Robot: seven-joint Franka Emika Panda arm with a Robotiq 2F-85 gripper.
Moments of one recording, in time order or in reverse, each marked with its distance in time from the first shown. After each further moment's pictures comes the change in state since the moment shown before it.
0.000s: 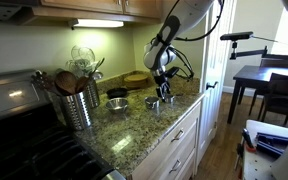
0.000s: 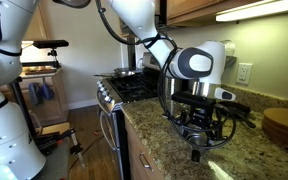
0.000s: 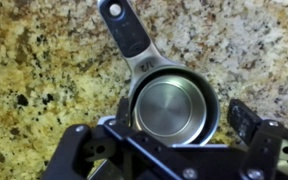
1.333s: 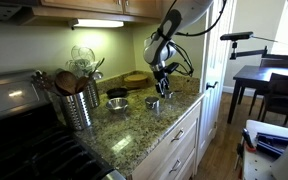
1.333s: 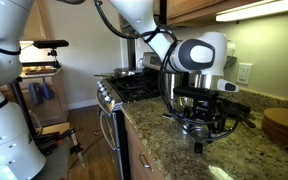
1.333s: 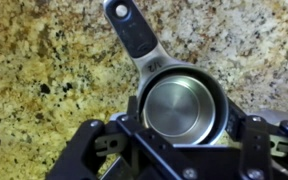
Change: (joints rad) arm 0.000 -0.044 -0.003 0.002 -0.002 0.000 0.018
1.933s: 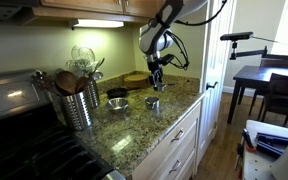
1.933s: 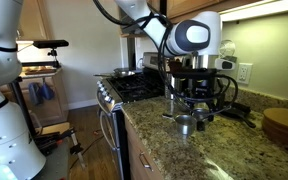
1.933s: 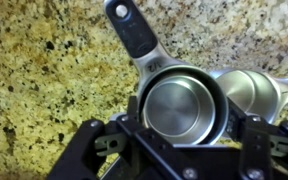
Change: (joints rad) arm 0.007 -0.095 0.049 -0.001 0.003 -0.004 -0.003
